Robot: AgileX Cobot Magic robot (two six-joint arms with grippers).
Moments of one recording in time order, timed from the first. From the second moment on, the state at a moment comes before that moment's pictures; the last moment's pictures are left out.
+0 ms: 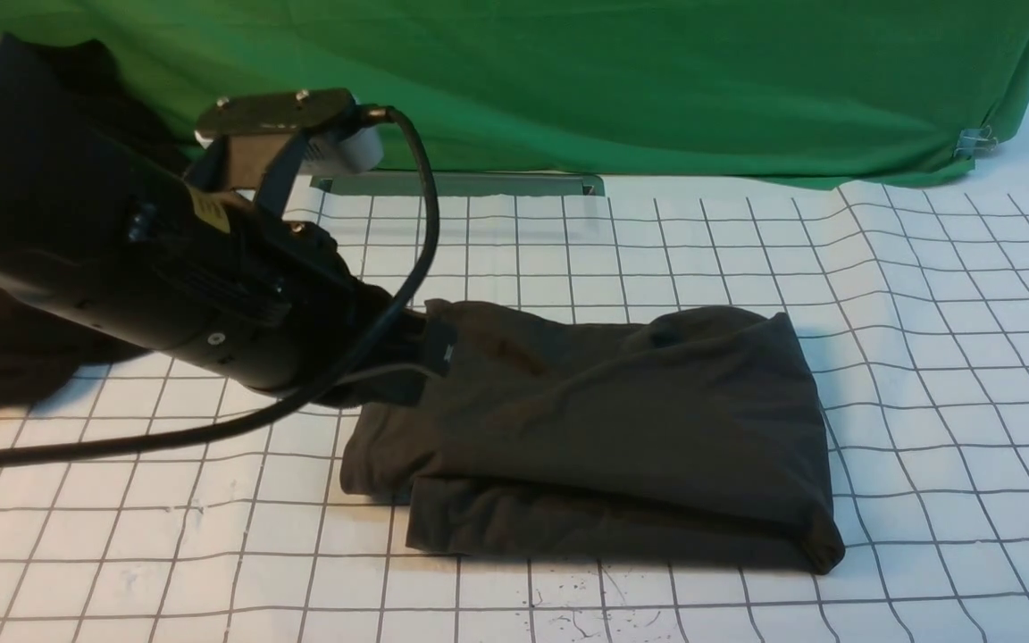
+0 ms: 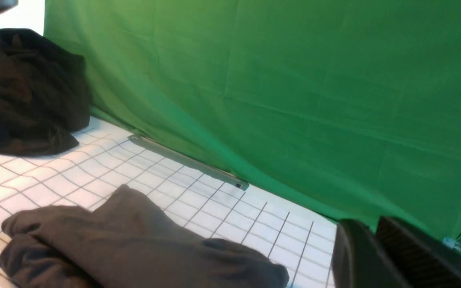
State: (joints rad) right arm 0.41 0.21 -0.49 0.06 0.35 -0.20; left arm -0.48 1.31 -1.12 -0.30 0.84 -0.01
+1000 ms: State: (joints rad) right arm 0.15 0.00 0.01 -0.01 0.26 -0.20; left arm -0.48 1.26 -1.12 -0.38 0.87 -0.05
